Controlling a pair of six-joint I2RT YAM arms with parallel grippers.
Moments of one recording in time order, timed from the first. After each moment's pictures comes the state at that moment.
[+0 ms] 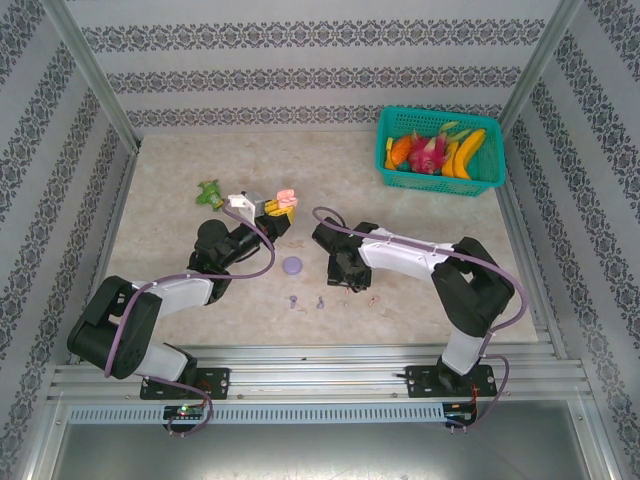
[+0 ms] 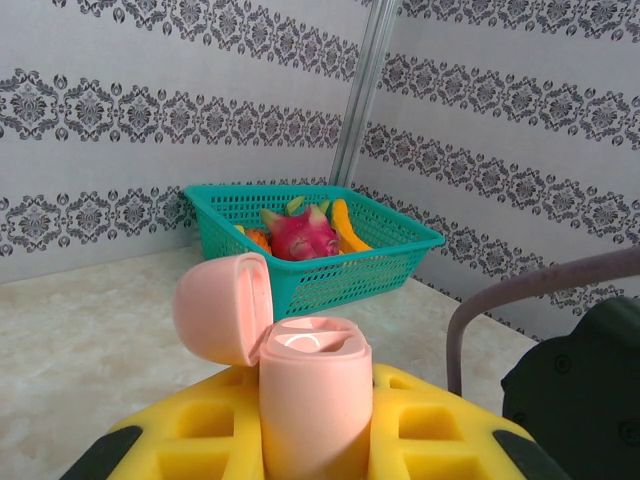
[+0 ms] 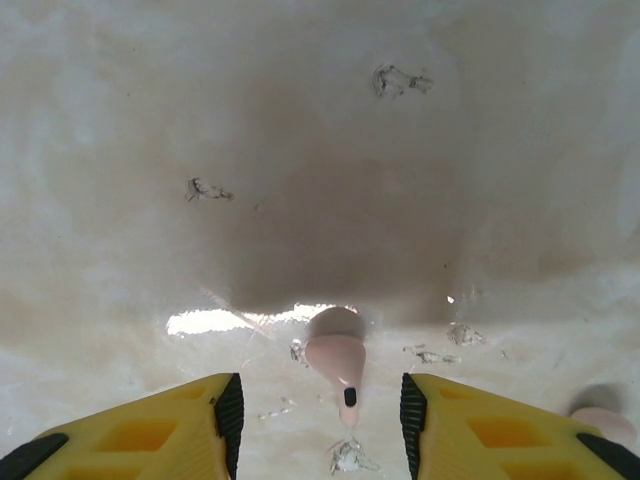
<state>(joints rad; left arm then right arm) -0.38 1.43 0.50 1.03 0.42 -0.25 0.78 1.77 1.14 -0.82 0.04 0.95</state>
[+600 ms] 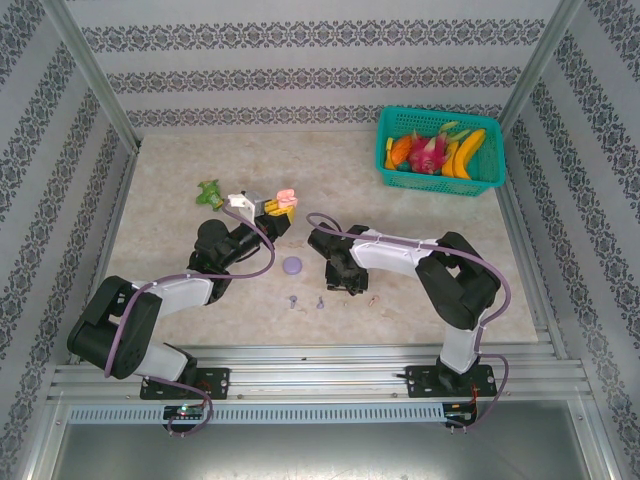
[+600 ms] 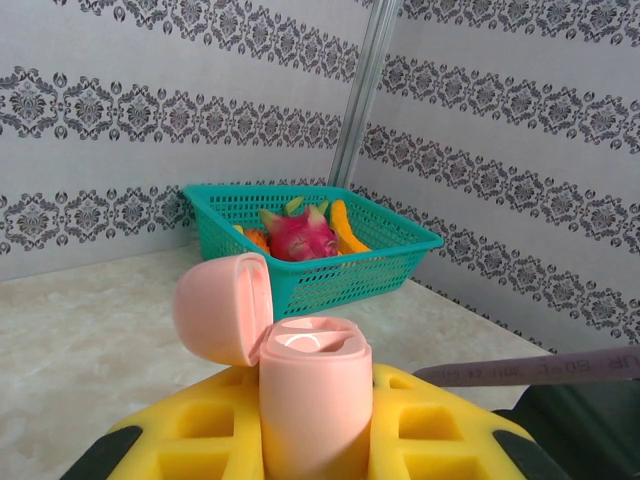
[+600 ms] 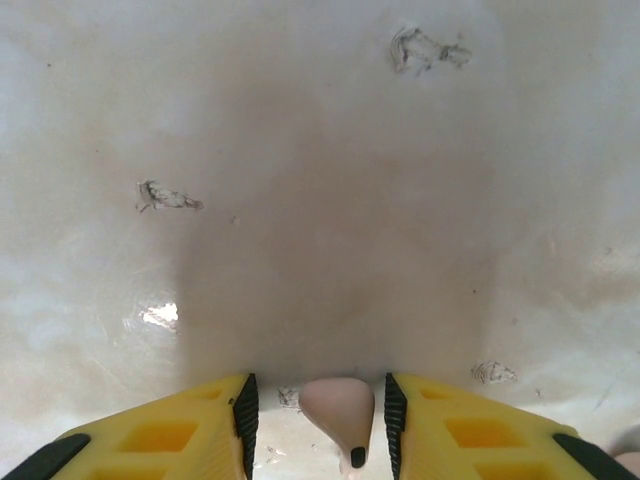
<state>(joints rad) -0.38 1.43 0.50 1.03 0.42 -0.26 0.79 1.85 1.15 -0.81 0.04 0.95</state>
